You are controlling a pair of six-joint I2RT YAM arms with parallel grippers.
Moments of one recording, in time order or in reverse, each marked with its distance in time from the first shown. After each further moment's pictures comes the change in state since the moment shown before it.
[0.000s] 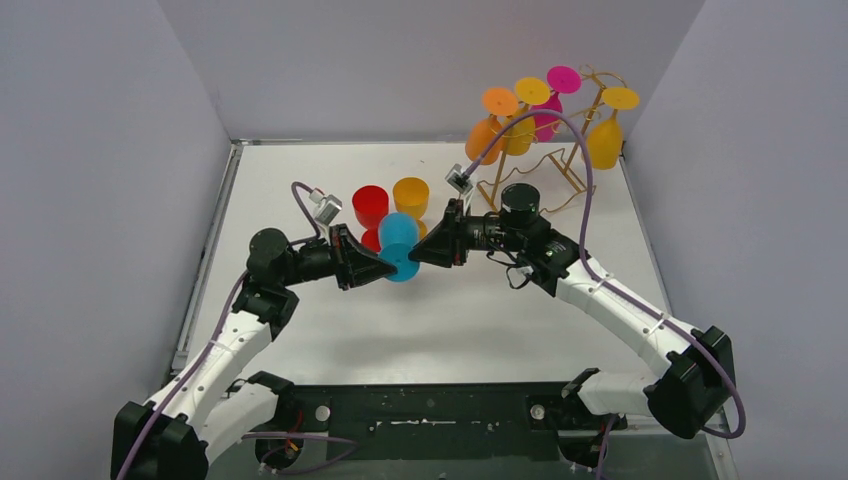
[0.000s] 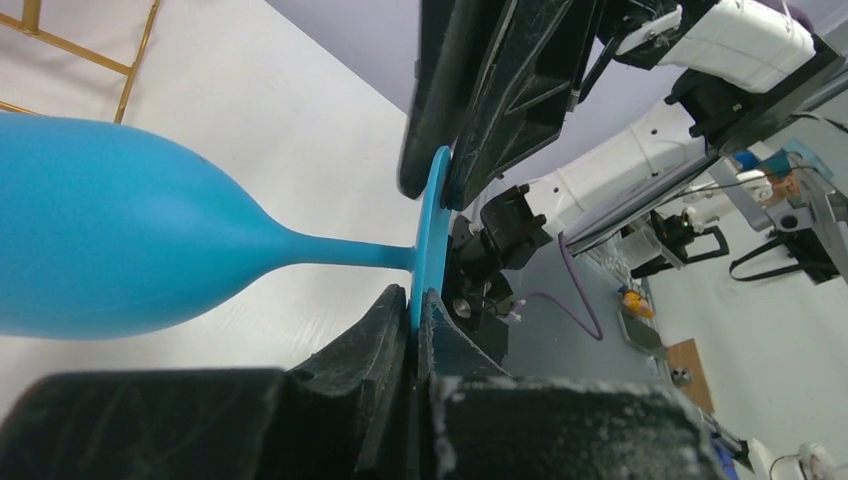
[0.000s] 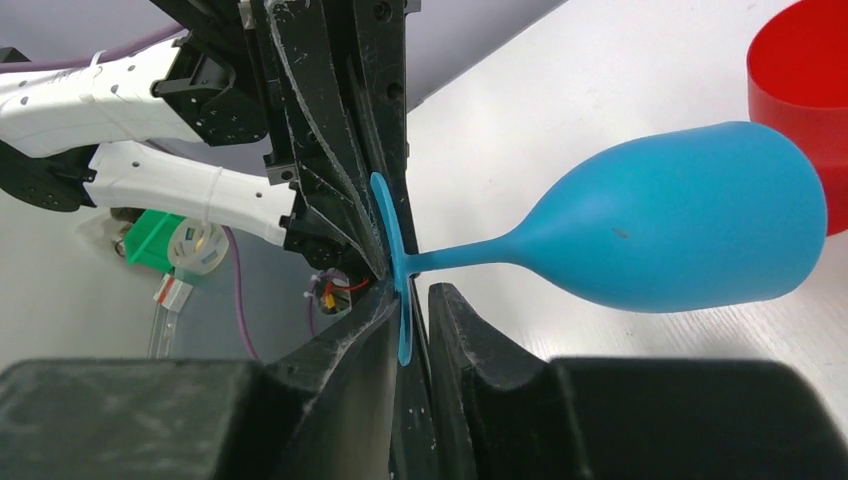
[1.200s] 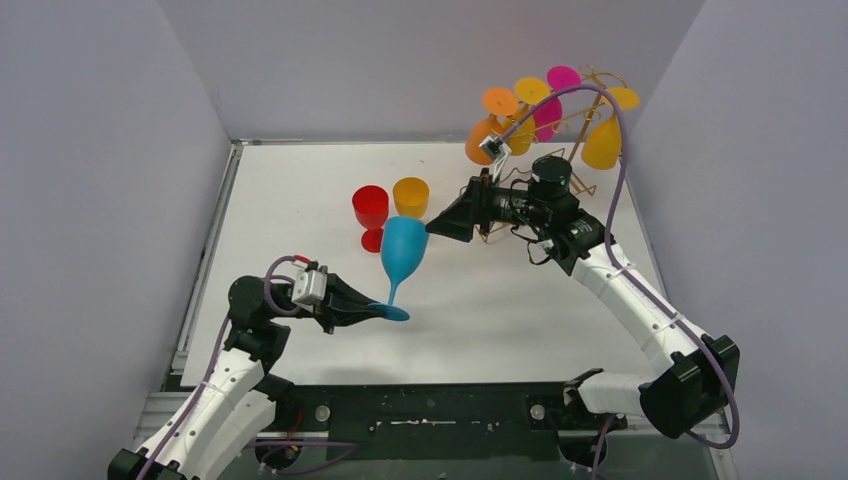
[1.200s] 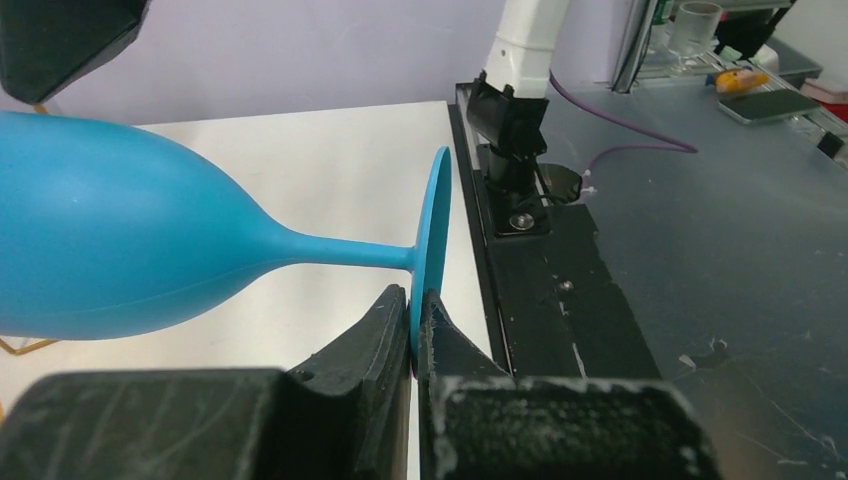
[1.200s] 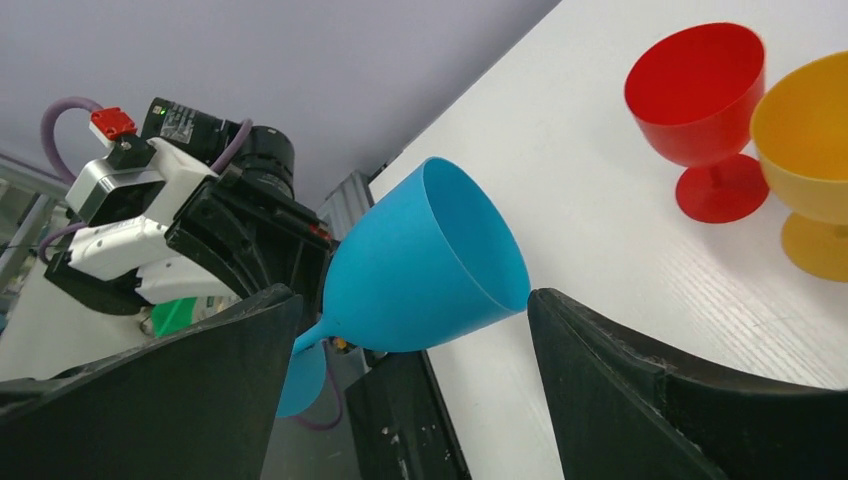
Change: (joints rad) left arm -0.005 -0.265 -0.214 0.233 0.266 0.428; right arm -0.173 -0.003 0.122 -0.113 -0.033 0.089
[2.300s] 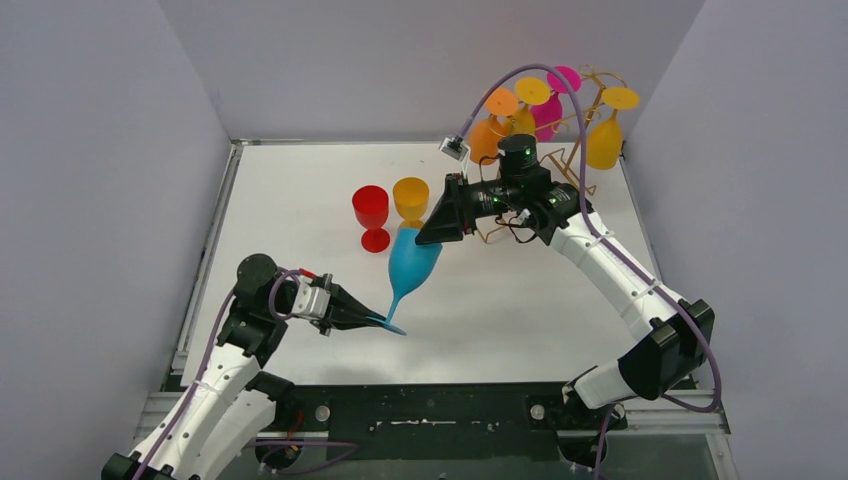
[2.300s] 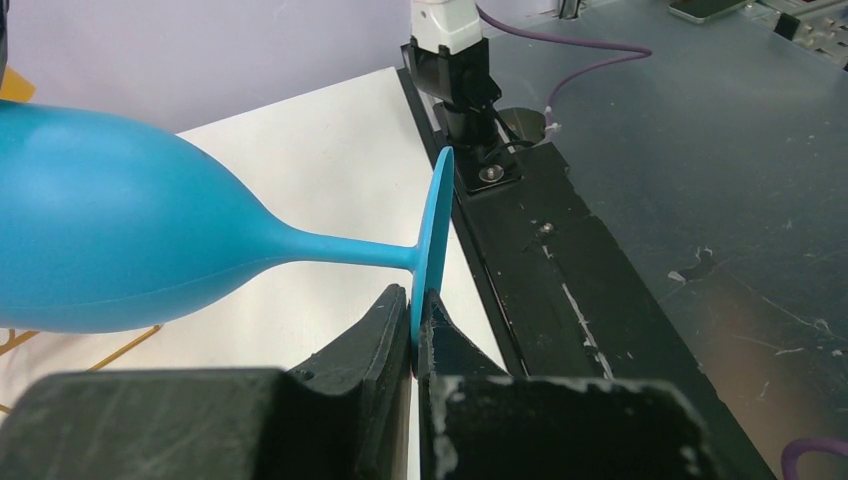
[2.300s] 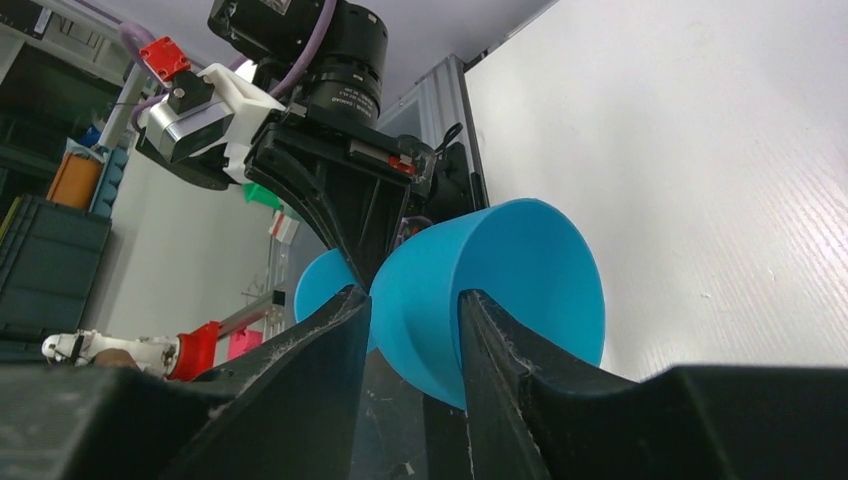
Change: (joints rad) left arm 0.000 0.015 0.117 -0.413 0.190 0.441; right arm 0.069 0.205 0.282 -0.336 -0.279 -0.154
